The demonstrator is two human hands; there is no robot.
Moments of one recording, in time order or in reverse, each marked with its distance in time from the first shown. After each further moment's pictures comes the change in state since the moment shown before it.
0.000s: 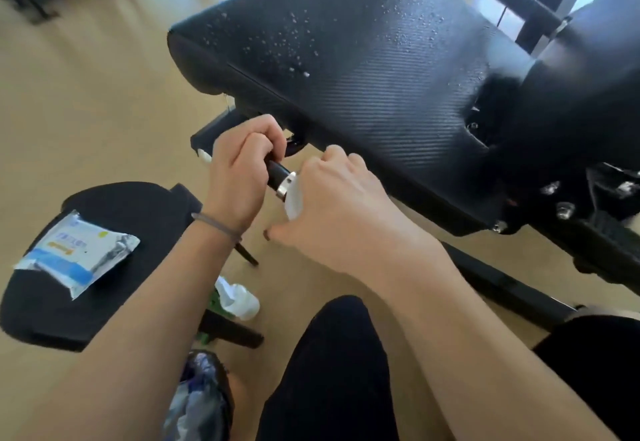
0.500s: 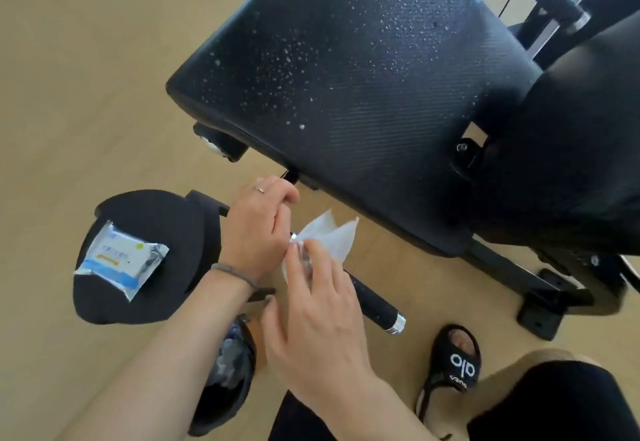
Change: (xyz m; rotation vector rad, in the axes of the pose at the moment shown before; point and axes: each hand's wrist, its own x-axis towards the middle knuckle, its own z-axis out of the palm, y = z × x) left_hand 0.012 0.023 -0.005 0.560 -0.203 -0.056; right_hand -0.053 -0.030 -0.010 0.313 -0.024 0.078
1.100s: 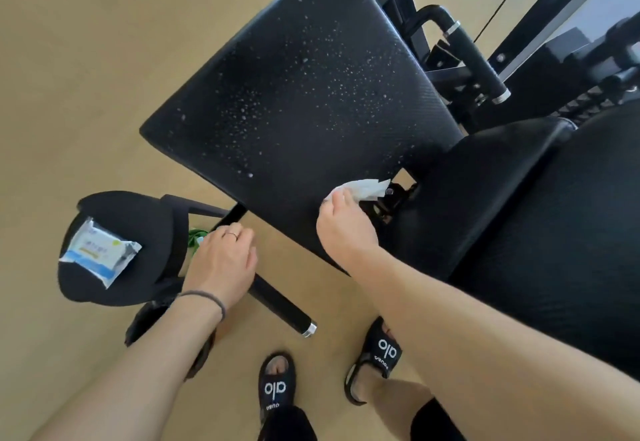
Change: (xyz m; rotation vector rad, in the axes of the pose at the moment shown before) left_hand 0.019 0.084 -0.021 0.527 -0.547 -0.342; right_hand 0.137 0.099 -0.146 0.024 -0.275 0.442
